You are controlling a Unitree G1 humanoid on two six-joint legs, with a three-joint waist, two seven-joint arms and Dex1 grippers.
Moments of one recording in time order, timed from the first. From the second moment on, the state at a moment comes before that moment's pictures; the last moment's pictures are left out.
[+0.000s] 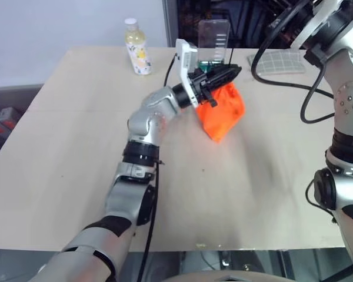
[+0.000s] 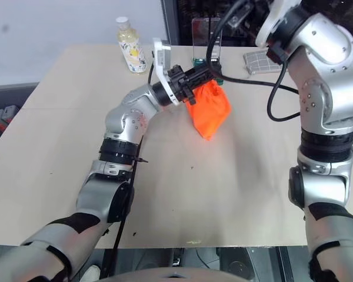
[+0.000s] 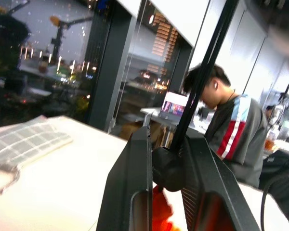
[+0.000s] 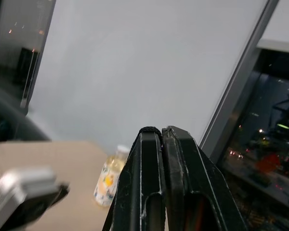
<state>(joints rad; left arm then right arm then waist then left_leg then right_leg) -0.99 0.15 0.03 0.40 -0.51 0.37 -0.90 -1.09 -0.49 -0.10 -0.17 0.44 0.54 0.53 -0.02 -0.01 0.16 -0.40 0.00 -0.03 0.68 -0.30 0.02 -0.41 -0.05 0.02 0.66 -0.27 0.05</state>
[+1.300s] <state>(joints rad) -0.57 0.58 0.24 -0.09 -0.73 0.77 -0.84 -0.82 -0.83 -0.14 -0.17 0.41 0.81 0.50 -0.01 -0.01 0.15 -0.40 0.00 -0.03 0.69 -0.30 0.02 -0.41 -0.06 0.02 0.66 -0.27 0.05</state>
